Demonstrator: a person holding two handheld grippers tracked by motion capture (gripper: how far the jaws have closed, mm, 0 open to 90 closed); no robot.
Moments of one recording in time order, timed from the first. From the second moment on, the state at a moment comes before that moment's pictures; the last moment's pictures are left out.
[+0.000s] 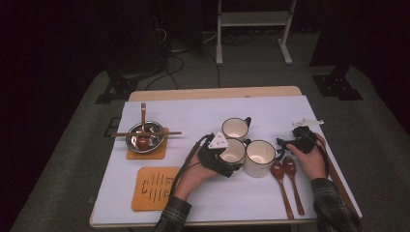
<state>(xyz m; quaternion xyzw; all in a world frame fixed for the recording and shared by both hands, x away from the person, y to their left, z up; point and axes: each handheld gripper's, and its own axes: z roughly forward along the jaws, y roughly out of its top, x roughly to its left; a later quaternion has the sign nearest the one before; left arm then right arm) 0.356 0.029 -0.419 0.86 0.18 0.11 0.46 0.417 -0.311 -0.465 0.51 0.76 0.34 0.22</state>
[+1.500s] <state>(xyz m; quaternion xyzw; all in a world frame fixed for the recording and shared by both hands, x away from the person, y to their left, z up) 0.355 0.059 -0.354 0.86 0.17 0.12 0.47 0.417 -0.311 -0.465 0.51 0.76 0.34 0.22</state>
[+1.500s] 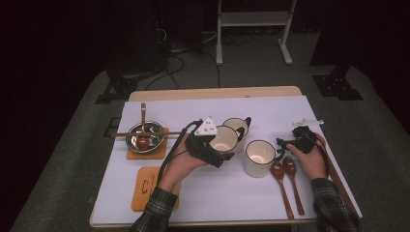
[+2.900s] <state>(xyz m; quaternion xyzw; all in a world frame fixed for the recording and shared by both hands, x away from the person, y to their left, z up) 0.373 0.139 -0.343 0.84 0.21 0.14 0.48 0.417 -0.311 -0.465 0.51 0.76 0.34 0.22</state>
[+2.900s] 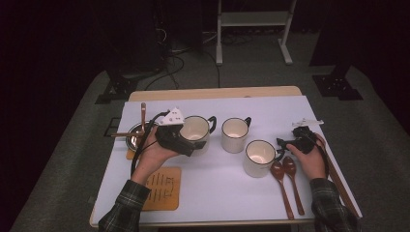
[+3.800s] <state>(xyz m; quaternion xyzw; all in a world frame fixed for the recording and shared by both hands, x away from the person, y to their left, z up) 0.385 0.178 -0.384 0.84 0.25 0.15 0.47 0.417 -0.311 -0.465 0.51 0.76 0.34 0.22</state>
